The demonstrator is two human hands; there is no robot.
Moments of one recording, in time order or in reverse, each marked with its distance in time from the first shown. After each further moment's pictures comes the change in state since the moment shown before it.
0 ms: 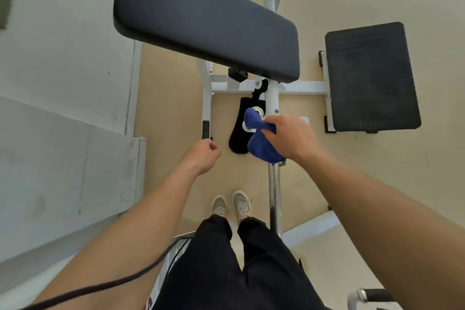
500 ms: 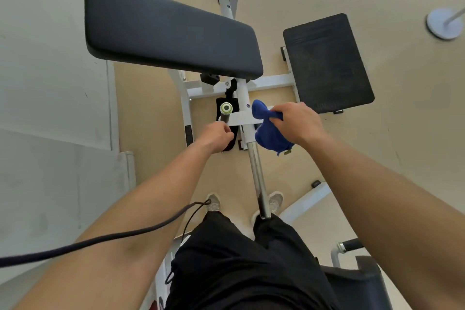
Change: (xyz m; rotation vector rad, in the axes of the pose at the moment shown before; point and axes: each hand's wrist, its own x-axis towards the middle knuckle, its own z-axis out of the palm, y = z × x) left_hand -0.060 0.109 0.002 0.154 -0.104 0.233; right_hand -0.082 0.041 -0.065 0.011 0.113 0.213
